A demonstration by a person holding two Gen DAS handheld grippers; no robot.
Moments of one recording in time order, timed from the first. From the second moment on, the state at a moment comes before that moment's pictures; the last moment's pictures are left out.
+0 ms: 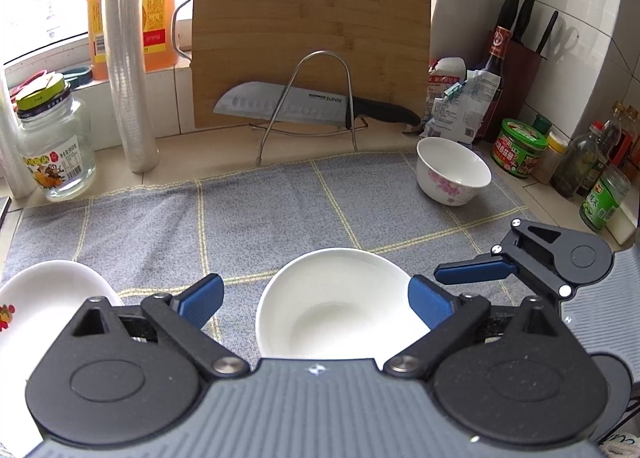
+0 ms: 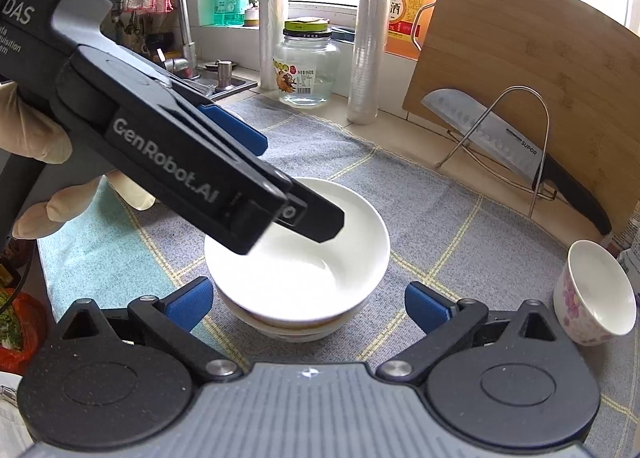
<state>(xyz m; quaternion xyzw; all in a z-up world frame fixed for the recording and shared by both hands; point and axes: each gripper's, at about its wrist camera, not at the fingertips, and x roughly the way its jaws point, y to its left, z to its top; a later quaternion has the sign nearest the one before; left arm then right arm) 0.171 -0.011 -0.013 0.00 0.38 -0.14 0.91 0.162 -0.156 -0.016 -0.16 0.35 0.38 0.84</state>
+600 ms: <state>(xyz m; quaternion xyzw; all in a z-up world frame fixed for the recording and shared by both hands) 0.149 -0.054 0.012 -0.01 0.32 -0.16 0.93 0.166 -0.219 -0.015 -0.14 0.36 0.31 0.87</state>
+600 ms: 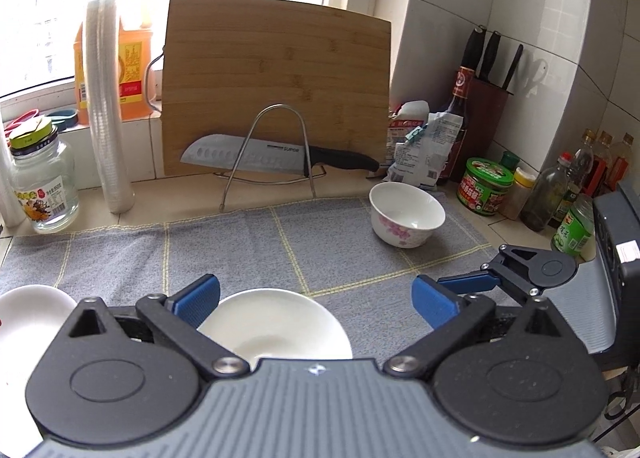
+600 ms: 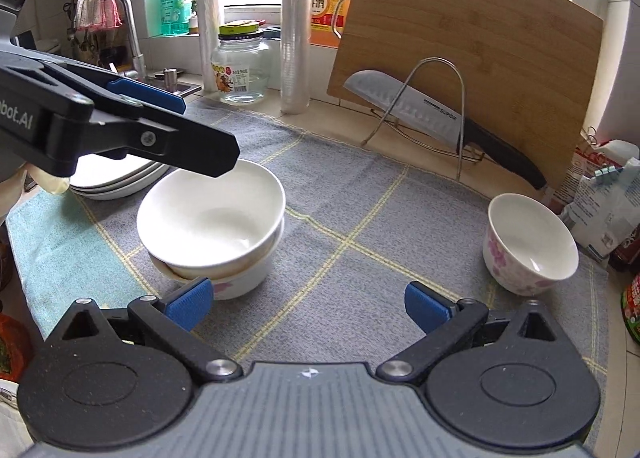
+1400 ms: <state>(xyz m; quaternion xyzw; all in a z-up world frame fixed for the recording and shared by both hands) 0.206 -0.197 -0.045 0.02 0.32 -0.19 0.93 0.214 -0.392 -0.049 -0.08 0.41 0.14 0.90</state>
